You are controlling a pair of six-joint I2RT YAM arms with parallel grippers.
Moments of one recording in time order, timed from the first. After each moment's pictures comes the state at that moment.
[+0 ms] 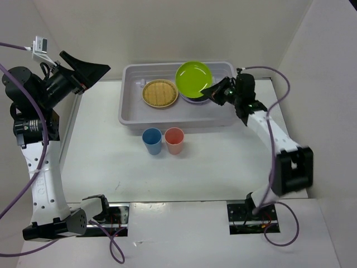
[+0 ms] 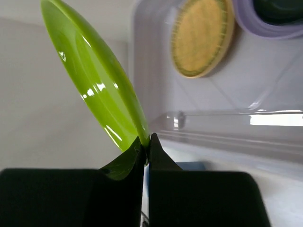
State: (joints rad) left arm 0.23 1.13 1.64 -0.41 0.78 -0.82; right arm 0.23 1.41 1.20 -0.03 -0.37 1.01
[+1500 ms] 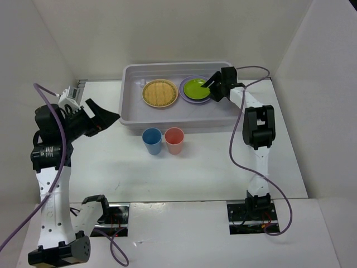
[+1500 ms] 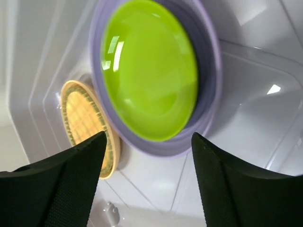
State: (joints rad) left arm 0.22 0.86 1.20 -0.72 0.64 -0.54; right arm 0.14 2.31 1.88 -0.25 -0.17 0.97
